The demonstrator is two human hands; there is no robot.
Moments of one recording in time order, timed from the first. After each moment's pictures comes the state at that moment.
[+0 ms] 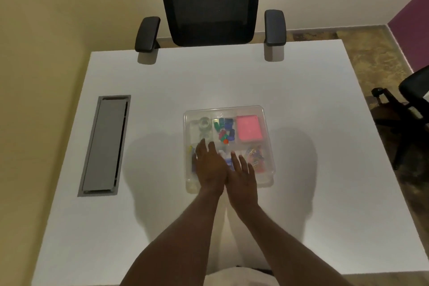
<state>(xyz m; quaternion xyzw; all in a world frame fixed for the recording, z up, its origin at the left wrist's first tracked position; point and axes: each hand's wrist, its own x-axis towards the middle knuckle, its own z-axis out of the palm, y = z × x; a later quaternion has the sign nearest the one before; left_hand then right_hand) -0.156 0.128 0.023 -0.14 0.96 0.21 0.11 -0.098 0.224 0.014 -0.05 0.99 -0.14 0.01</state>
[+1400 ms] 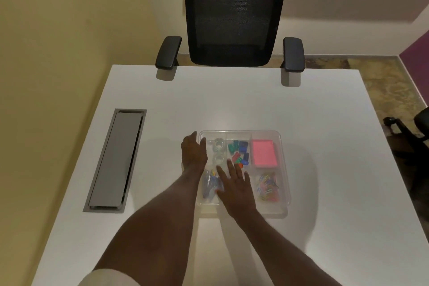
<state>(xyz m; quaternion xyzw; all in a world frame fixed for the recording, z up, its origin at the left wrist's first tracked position) -0.263 0.032 0.033 -0.25 0.88 0.41 0.07 -0.158 0.177 0.033 -0.11 0.98 -0.08 0.17</state>
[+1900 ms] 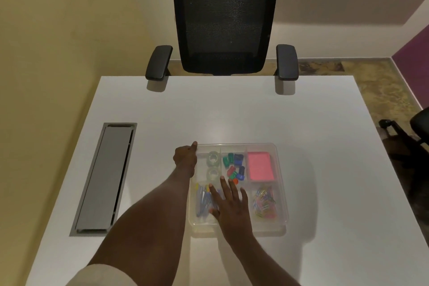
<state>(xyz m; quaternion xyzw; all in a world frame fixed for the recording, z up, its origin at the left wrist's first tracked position) -0.317 0.028 0.016 -0.41 0.74 0.52 0.13 -0.154 0.181 0.025 -0.11 0.99 -0.07 0.09</state>
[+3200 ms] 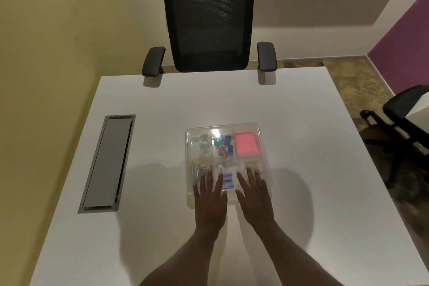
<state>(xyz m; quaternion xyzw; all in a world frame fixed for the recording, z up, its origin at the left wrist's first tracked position) -0.077 0.112 0.008 0.02 0.97 0.21 0.10 -0.085 0.264 0.032 -0.02 0.99 -0.11 0.10</state>
